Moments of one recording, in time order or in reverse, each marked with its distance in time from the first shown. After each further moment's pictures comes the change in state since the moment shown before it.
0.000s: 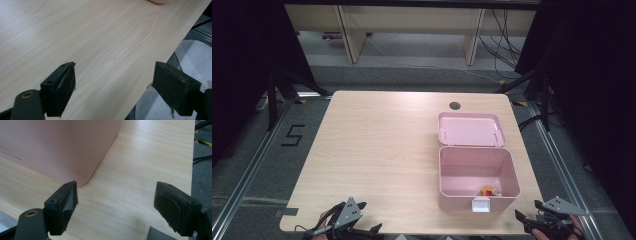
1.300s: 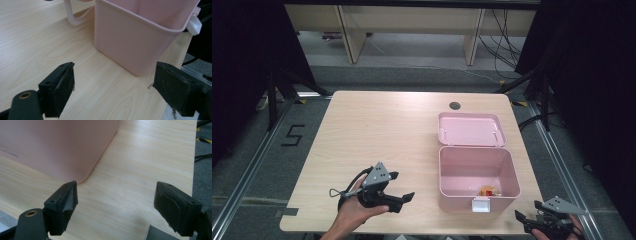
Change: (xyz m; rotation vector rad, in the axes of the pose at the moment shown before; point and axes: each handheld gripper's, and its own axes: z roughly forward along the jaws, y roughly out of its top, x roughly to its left) left arm 0.001 0.112 0.038 -0.164 -0.159 -0.074; right arm -0.002 -0.001 0.002 0.014 0.004 -0.001
